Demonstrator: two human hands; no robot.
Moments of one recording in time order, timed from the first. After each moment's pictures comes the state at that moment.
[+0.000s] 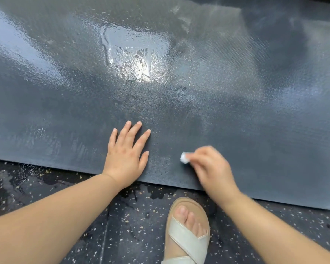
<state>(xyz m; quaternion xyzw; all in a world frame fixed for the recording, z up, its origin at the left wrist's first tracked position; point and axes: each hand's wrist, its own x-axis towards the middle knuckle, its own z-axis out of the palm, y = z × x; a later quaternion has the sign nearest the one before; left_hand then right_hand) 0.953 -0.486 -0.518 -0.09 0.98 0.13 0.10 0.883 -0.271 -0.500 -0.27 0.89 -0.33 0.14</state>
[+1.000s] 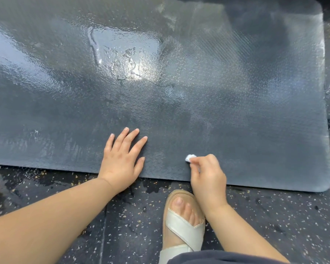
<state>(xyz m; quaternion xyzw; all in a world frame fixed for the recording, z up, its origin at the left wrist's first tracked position) 0.966 -0.481 -0.514 -0.04 0.98 0.11 0.13 0.925 -0.270 -0.504 -0.03 0.95 -0.29 0.11</state>
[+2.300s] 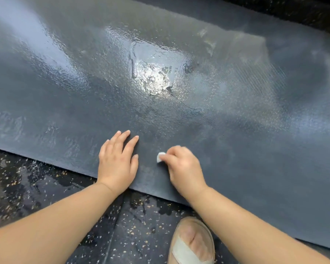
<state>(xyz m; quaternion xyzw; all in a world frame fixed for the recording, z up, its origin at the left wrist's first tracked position) 0.968 -0.522 -0.516 -0.24 0.95 0.18 0.04 0.875 -0.364 -0.512 -0.37 0.88 -0.28 0.14</state>
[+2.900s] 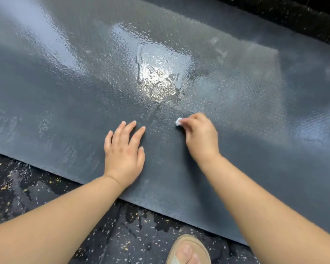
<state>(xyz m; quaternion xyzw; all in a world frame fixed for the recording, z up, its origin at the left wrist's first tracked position) 0.928 -0.529 -0.523 -0.27 0.95 0.18 0.00 0.774 -0.407 -0.519 -0.29 0.92 -0.26 0.10</state>
